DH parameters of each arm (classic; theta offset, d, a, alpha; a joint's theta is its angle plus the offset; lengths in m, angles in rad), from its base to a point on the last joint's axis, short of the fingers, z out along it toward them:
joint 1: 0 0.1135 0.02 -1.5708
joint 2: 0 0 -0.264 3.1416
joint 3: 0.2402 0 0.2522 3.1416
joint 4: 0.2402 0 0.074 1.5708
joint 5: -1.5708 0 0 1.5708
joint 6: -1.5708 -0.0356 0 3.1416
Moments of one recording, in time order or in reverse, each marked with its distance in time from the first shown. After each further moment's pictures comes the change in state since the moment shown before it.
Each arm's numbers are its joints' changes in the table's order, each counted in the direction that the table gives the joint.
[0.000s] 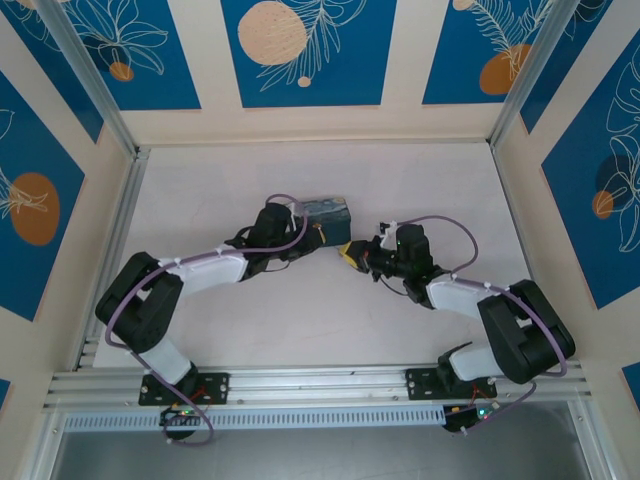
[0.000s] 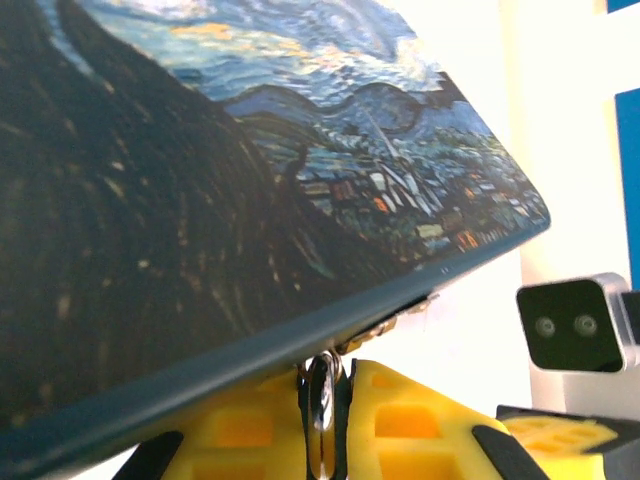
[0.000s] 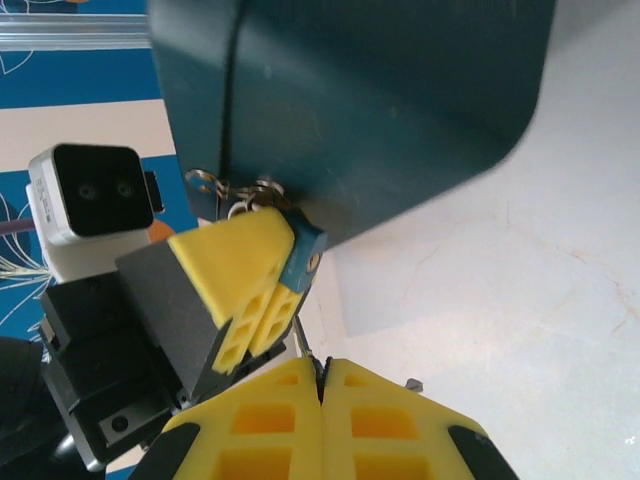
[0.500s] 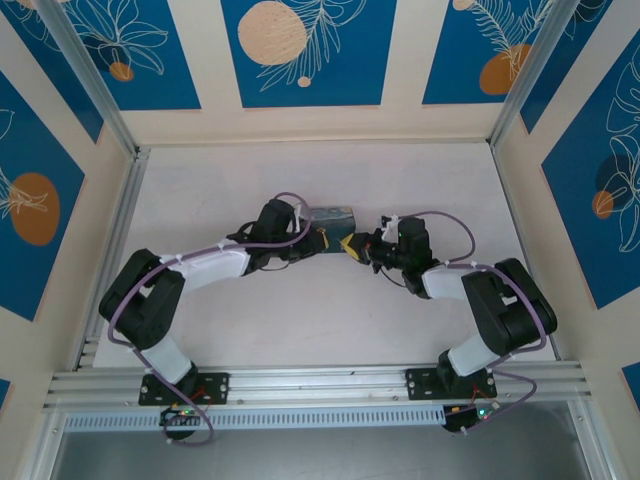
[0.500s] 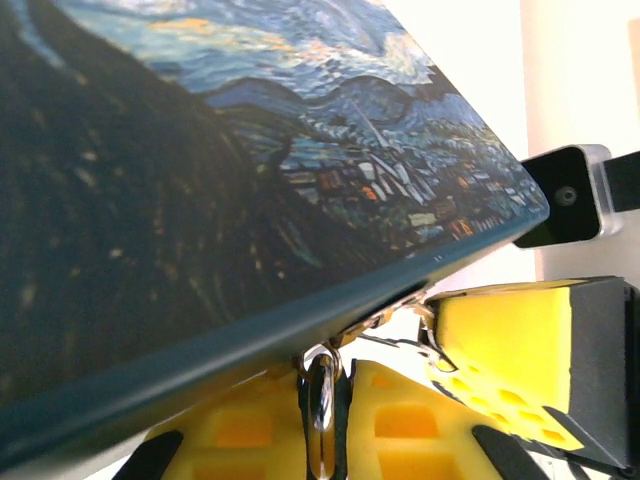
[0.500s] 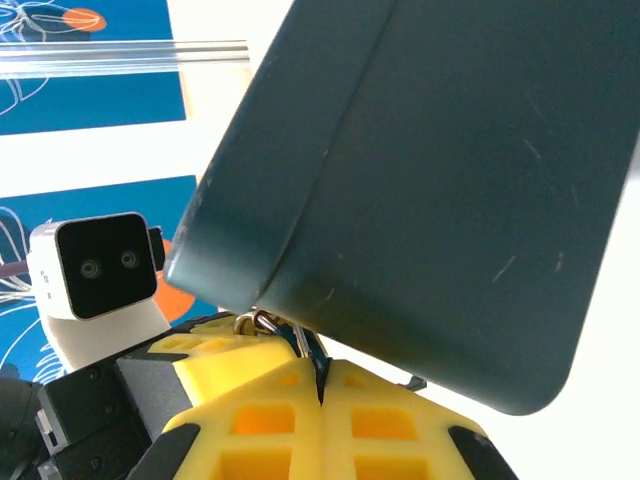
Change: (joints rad) left arm 0.006 0.025 0.059 0.105 -0.109 -0.059; right arm -0.065 0.149 0.039 -0.138 0.061 -0.001
